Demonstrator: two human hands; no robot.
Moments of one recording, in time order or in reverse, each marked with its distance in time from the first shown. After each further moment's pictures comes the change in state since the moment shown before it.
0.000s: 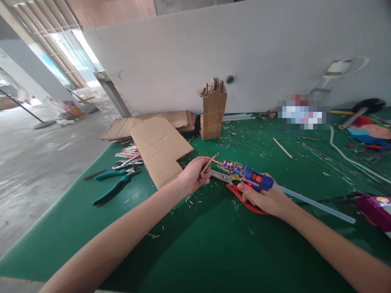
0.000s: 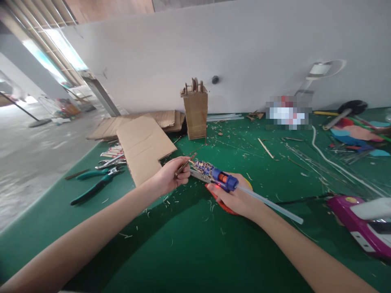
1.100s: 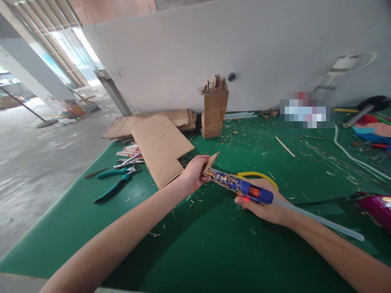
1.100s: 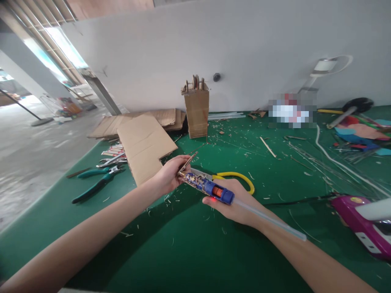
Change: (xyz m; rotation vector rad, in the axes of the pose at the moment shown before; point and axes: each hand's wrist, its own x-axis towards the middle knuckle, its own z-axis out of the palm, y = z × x) left_hand 0.005 -0.004 -0.002 0.041 0.156 0.019; right_hand -0.003 0.002 0.002 -0.095 -0.169 -0.317
